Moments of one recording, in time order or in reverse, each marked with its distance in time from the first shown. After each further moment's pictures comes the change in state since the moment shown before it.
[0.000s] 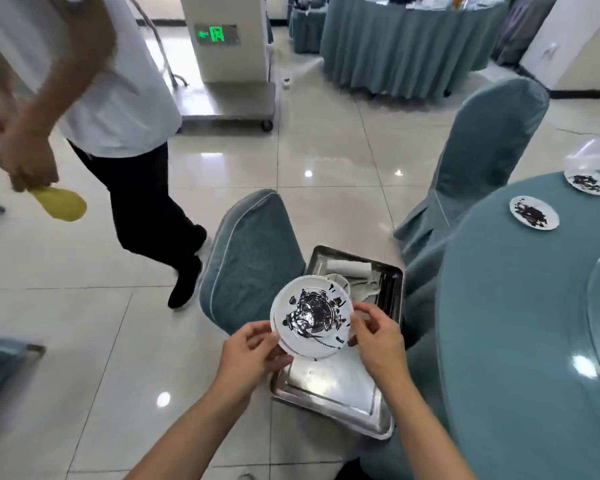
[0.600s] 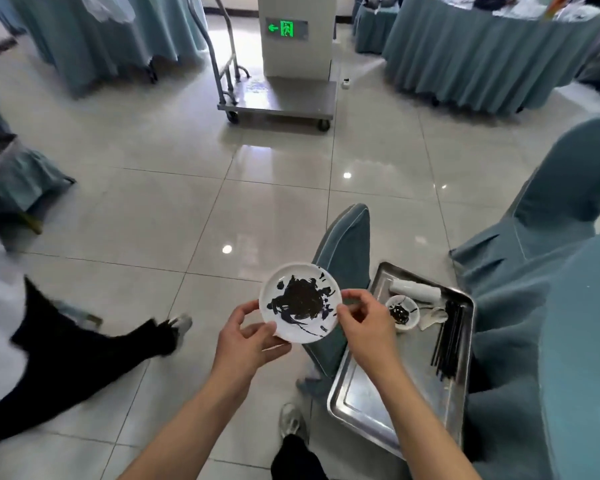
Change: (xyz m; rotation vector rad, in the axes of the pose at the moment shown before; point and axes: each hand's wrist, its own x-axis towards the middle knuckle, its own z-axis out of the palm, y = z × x) left_hand 0.048 0.077 -0.168 -0.127 0.153 0.039; right_hand 0.007 -0.092 0.199 -0.129 -0.166 -0.165
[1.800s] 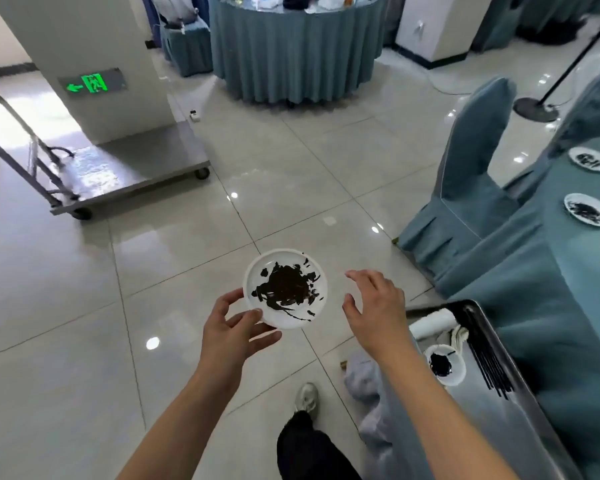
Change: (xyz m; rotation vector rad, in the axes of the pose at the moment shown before) left_hand 0.409 0.296 0.094 0.277 -0.503 -0.012; right_hand 0.359 -0.098 0.098 -0.663 0.487 0.093
